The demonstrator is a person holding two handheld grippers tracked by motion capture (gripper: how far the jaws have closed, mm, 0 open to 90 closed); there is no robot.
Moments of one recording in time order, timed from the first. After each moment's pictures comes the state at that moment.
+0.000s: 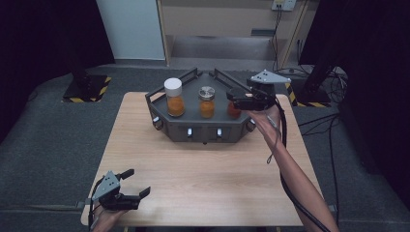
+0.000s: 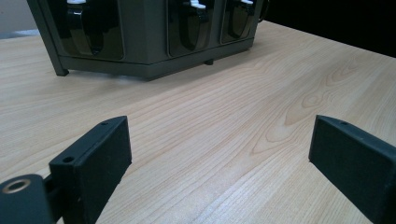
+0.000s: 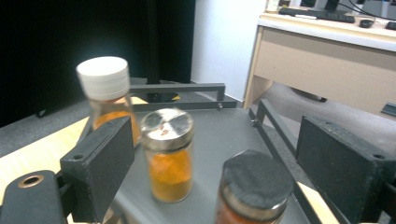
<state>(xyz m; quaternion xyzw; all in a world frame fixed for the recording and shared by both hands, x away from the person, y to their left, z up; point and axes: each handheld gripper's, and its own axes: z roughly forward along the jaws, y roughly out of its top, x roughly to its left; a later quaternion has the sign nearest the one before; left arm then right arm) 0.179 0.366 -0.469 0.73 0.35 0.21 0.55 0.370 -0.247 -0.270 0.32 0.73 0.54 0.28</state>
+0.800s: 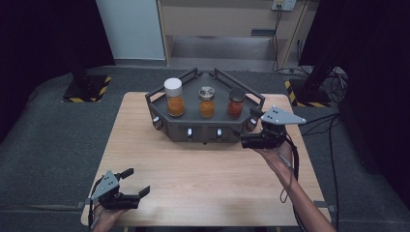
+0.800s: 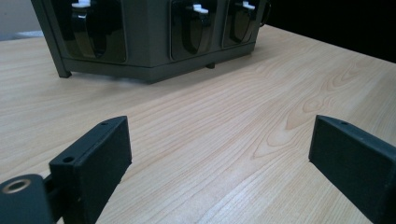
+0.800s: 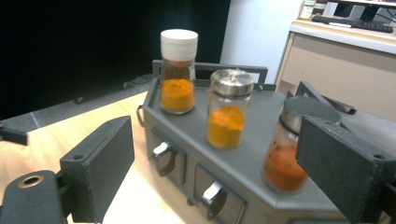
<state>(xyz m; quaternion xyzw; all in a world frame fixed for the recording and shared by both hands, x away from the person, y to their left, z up) 0.179 0.366 -0.469 0.72 0.36 0.22 0.55 0.287 -0.282 -0.305 0.27 0.74 0.56 0.26</state>
